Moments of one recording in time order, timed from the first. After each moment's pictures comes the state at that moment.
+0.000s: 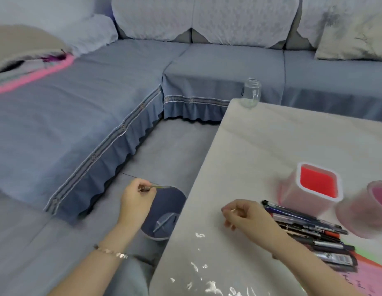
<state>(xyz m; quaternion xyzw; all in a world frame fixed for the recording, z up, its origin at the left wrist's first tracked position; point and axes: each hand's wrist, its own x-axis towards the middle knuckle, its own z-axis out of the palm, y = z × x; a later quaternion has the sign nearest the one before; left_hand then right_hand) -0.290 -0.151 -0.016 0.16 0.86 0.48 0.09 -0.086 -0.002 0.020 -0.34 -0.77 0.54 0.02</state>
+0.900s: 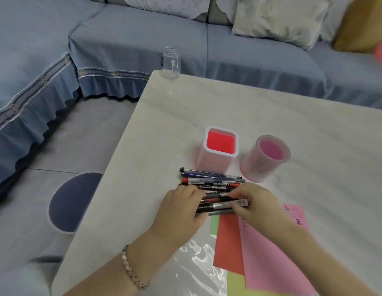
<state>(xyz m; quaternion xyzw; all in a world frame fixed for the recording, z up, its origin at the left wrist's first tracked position) -0.094 -0.044 -0.026 0.66 0.71 0.23 0.11 0.071 0.055 0.015 -0.41 -0.88 0.23 0.06</state>
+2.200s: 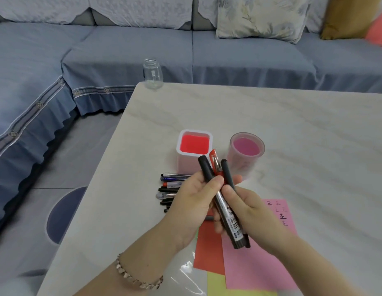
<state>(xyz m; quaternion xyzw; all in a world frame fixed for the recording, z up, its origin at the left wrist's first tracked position) -0.018 -0.017 0.058 0.34 0.49 0.57 0.57 0.097 0.030 0.060 -0.35 -0.62 0.68 0.17</state>
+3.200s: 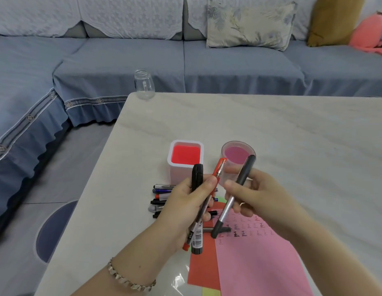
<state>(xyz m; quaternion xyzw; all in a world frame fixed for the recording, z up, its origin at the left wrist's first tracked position) -0.021 0.001 0.059 0.26 0.57 0.55 0.55 0.113 0.065 0.088 -0.40 -0.61 0.64 0.23</state>
